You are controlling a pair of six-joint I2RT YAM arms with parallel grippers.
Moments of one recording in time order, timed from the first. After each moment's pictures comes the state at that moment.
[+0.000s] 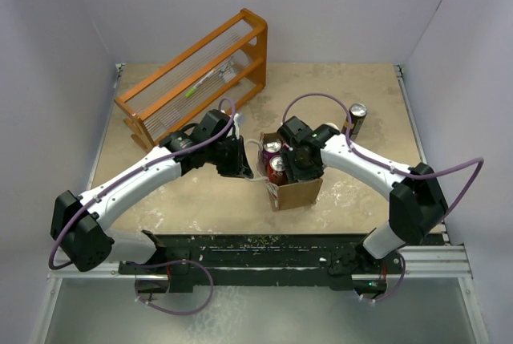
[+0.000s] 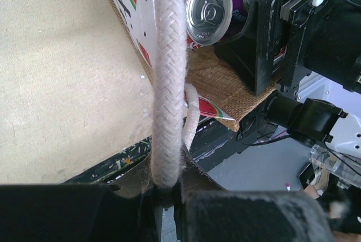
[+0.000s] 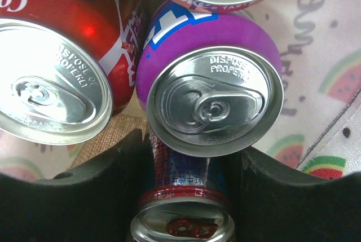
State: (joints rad) left arm -0.72 1.33 1.14 -0.69 0.26 -0.76; right arm 0.71 1.56 1.17 -0.94 0.16 0.40
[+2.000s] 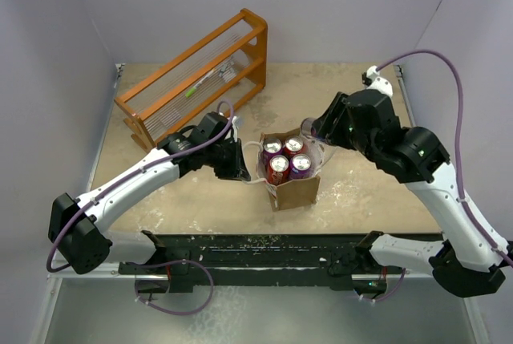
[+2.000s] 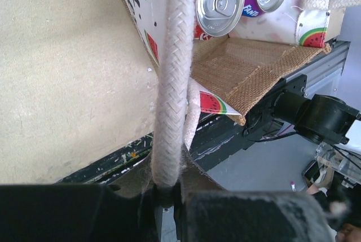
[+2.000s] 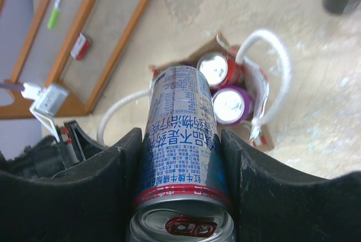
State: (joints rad) left arm -0.72 1.31 1.12 -0.71 0.26 -0.75; right arm 0.71 1.12 1.56 -1.09 0.40 0.84
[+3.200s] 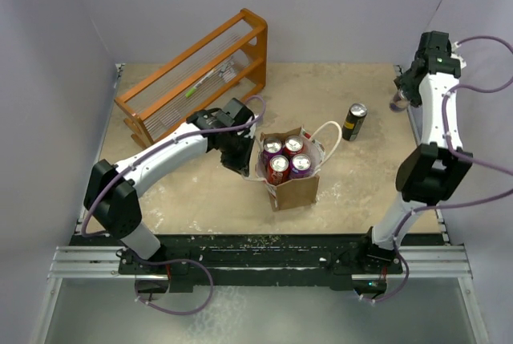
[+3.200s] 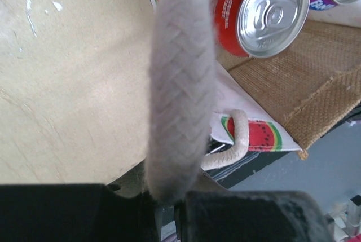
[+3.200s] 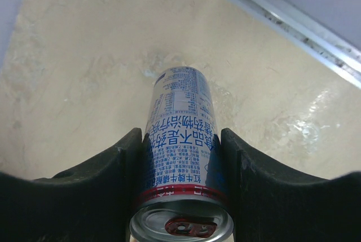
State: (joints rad) left arm -0.71 1.60 1.36 -0.92 0.21 -0.42; right arm -0.22 1.79 1.92 -1.02 0.34 0.70
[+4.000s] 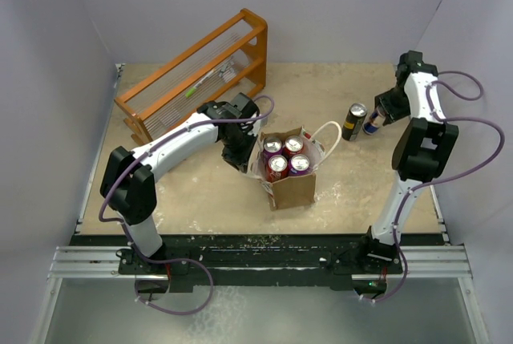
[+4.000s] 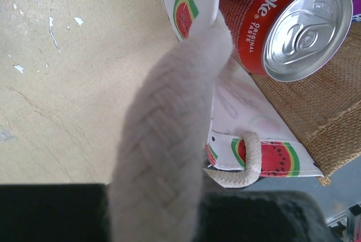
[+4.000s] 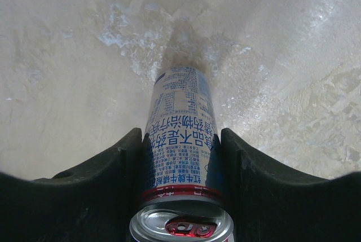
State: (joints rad) left arm -0.68 1.75 1.49 -1.01 0.19 -0.28; right arm -0.24 2.10 1.94 -1.11 0.16 0.94
